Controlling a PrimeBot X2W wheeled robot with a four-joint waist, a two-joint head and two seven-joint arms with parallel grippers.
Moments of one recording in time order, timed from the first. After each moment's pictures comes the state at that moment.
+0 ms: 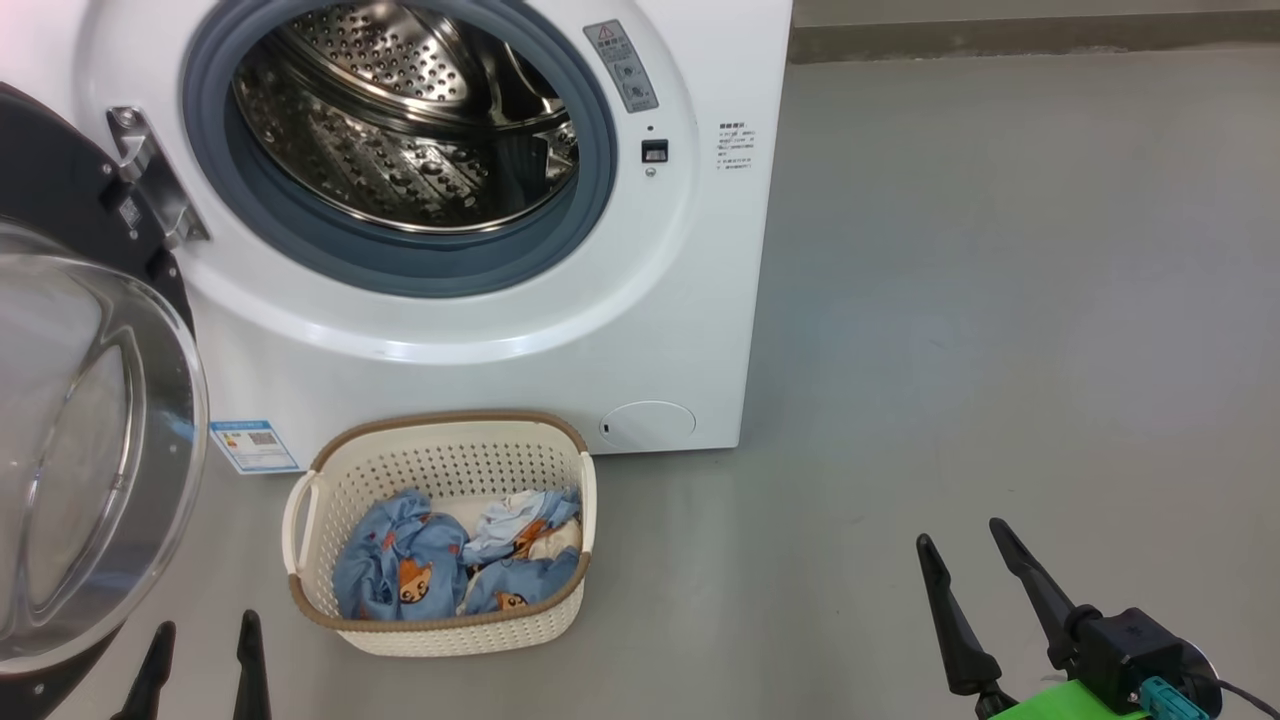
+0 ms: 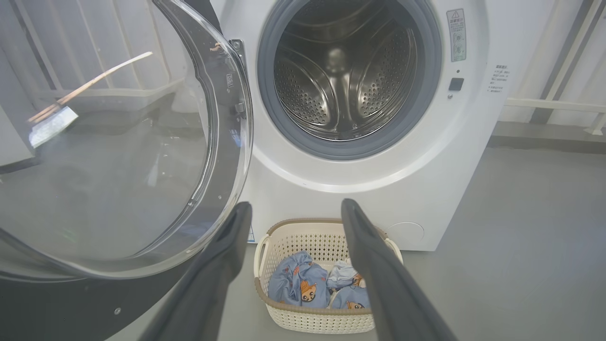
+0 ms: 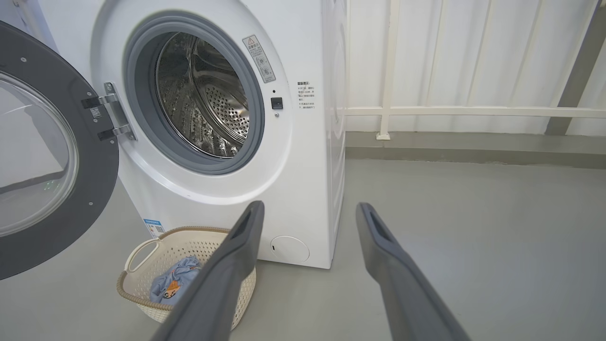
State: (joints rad) left arm 0.14 0.13 0.05 0.09 -0.24 0.00 -0.25; right arm 0.04 -0.05 0.03 0.09 0.13 0.13 -0.25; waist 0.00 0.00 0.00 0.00
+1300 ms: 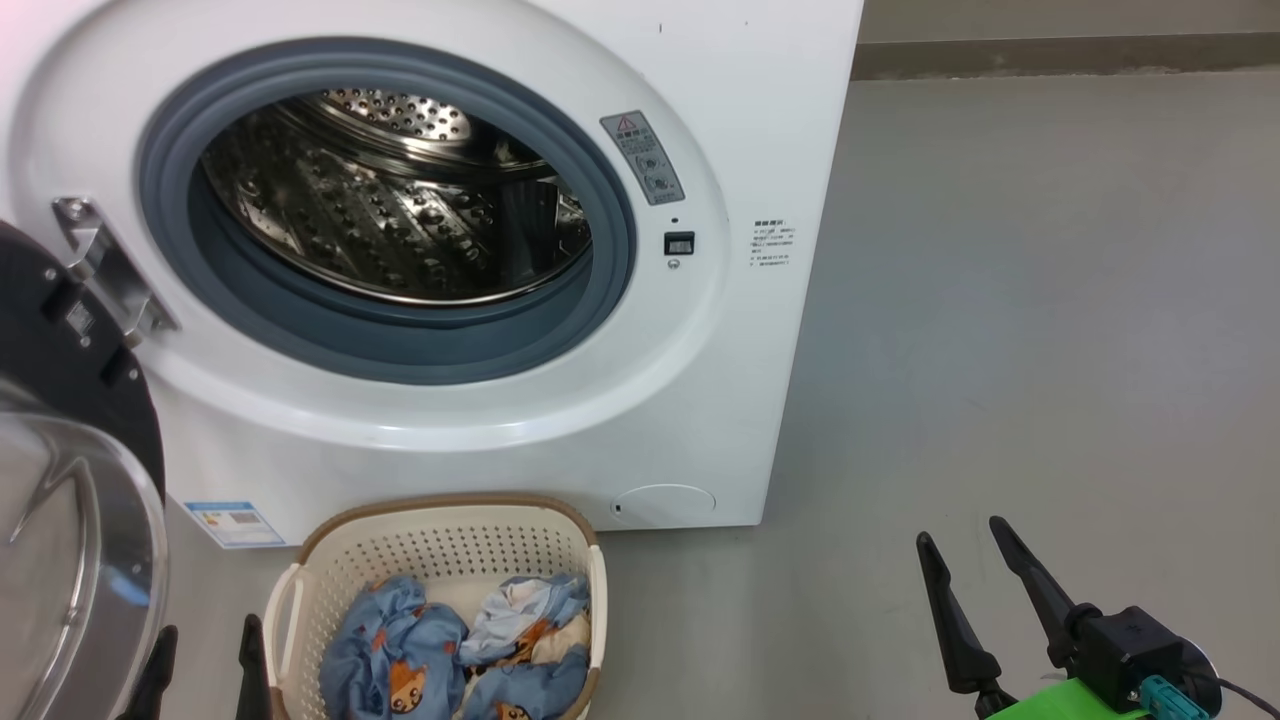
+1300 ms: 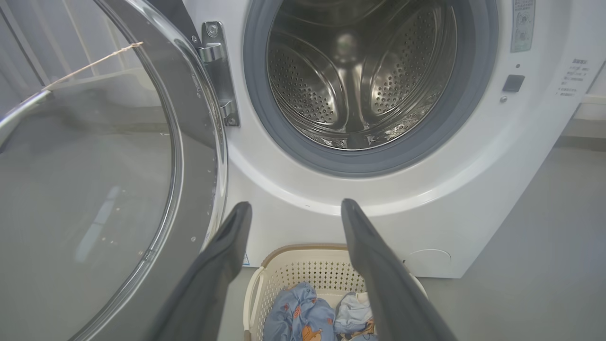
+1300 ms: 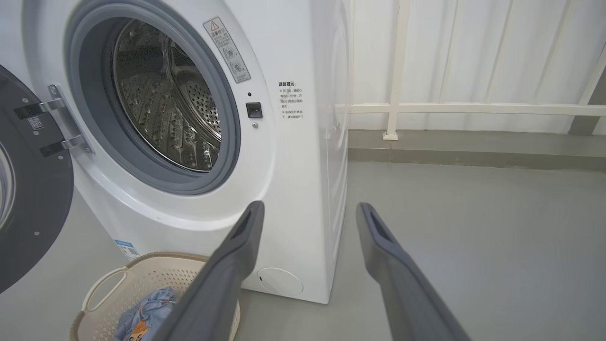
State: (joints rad) left arm 0.14 0.14 0.05 0.10 -0.24 0.01 -0.25; right arm 0.04 -0.05 0.03 0.09 0.13 0.13 -0.25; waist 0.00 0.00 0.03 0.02
